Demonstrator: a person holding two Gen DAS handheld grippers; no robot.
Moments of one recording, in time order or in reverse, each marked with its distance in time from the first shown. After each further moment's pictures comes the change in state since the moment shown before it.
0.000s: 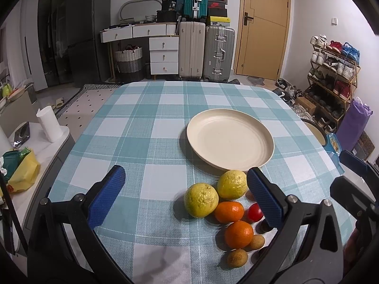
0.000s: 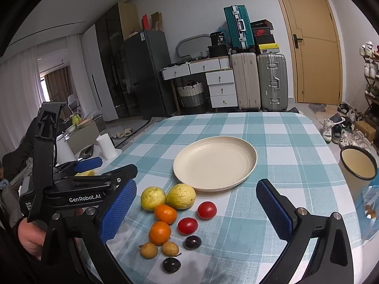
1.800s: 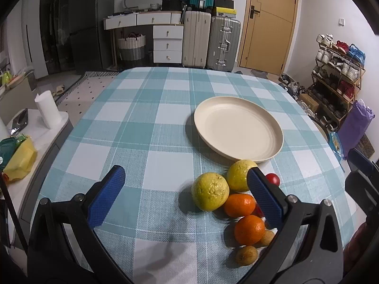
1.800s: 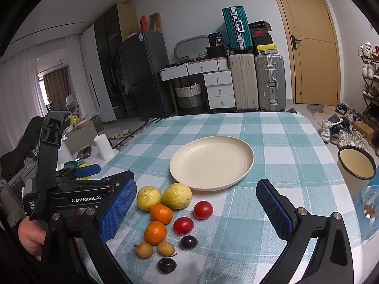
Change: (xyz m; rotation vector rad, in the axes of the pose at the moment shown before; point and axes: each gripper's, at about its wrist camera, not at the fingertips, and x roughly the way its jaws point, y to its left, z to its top) left arm 0.027 0.014 -0.011 -0.037 0.078 0.001; right arm 0.001 -0.006 -0.005 0.004 -0.007 -0.010
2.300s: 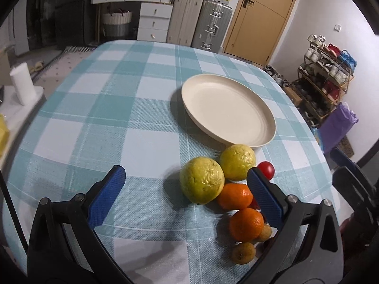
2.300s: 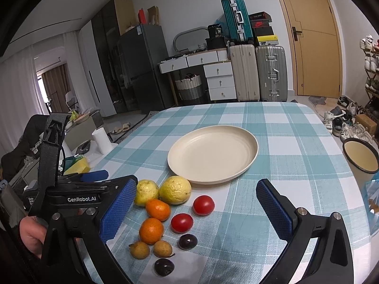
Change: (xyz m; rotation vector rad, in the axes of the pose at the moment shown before) left arm 0.046 0.015 -0.010 -0.067 0.120 -0.164; right arm 0.024 -0.004 -0.006 0.018 0.053 0.007
